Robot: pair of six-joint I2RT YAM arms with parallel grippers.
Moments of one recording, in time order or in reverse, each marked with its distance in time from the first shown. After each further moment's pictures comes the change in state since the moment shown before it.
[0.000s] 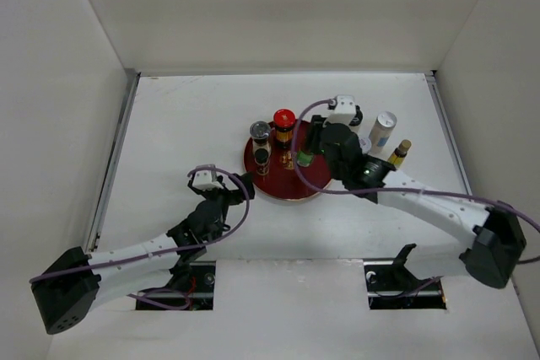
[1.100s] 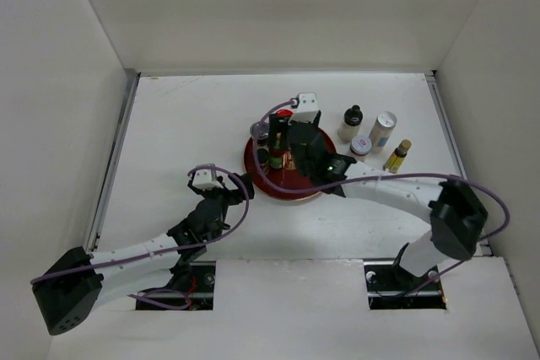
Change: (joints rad) left arm 0.029 0.013 -0.005 -0.001 0.028 -0.017; right arm 0.114 0.396 0.193 0.253 0.046 -0.119
